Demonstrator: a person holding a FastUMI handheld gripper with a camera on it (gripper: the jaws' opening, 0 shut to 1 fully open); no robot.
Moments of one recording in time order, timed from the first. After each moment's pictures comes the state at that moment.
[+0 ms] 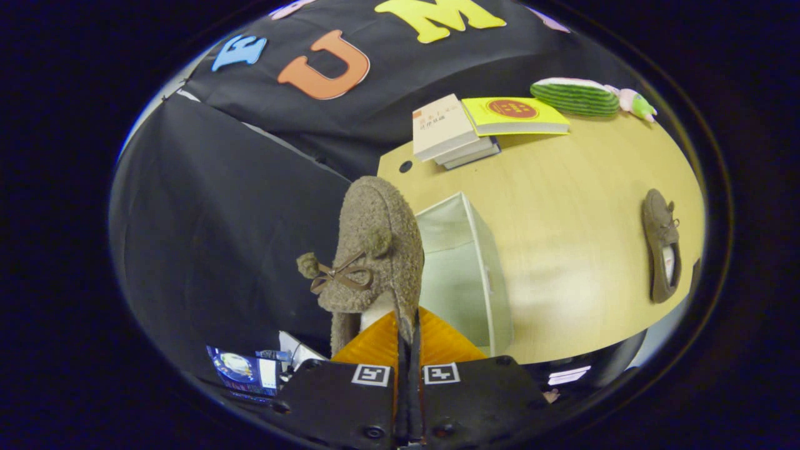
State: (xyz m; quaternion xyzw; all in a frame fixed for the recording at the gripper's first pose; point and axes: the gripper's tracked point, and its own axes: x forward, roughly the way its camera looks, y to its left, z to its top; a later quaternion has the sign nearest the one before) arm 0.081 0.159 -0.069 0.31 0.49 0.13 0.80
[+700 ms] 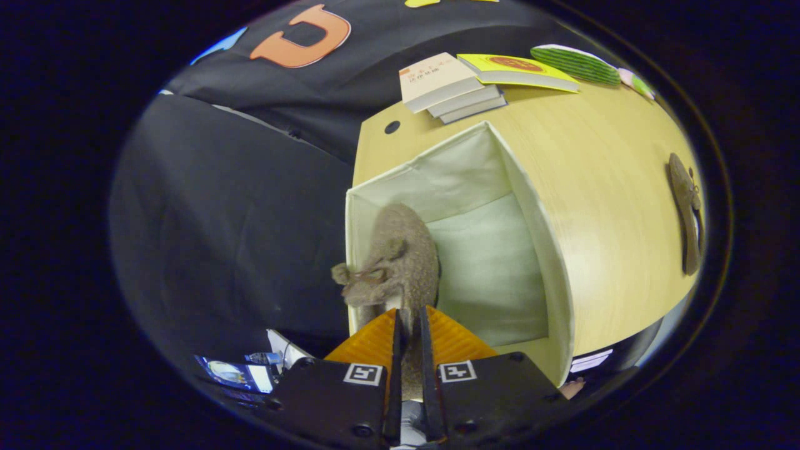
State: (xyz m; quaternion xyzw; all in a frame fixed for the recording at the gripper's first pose) arm 0.093 0.229 -0.137 0.31 0.54 0.13 0.78
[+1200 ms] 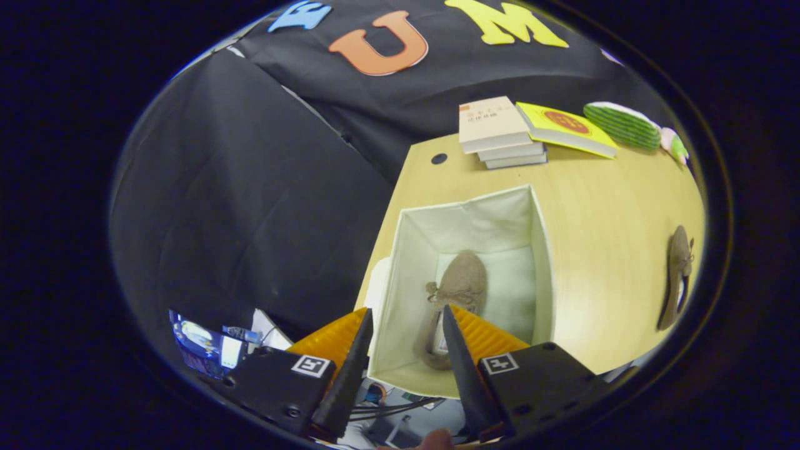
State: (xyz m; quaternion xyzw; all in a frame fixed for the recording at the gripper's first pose) arm 0.083 0.211 -0.085 0.19 0.44 0.19 0.86
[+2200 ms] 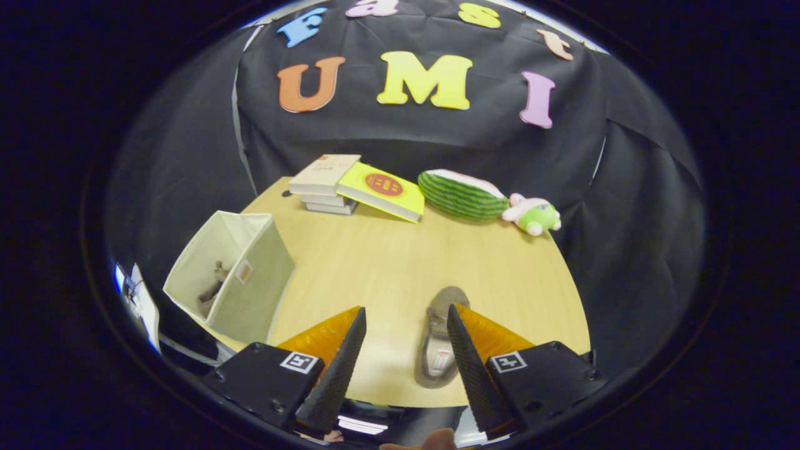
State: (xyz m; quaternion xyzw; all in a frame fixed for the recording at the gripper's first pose) arm 0.029 -0.179 -0.119 0.02 0.38 -0.01 0.93
